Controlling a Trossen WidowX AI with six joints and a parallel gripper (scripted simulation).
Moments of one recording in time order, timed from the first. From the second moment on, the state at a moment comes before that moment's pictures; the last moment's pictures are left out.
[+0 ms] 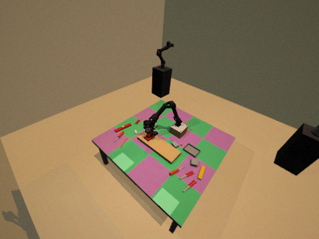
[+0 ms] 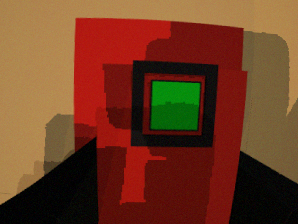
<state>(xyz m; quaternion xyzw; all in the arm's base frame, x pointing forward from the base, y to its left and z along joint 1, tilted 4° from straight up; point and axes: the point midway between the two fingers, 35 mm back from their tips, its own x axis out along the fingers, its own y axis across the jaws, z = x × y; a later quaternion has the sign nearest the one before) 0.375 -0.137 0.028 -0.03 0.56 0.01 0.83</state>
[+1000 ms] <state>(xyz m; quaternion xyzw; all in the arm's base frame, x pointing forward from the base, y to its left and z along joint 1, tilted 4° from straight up) 0.371 -0.053 0.024 -0.03 0.56 0.01 0.83</state>
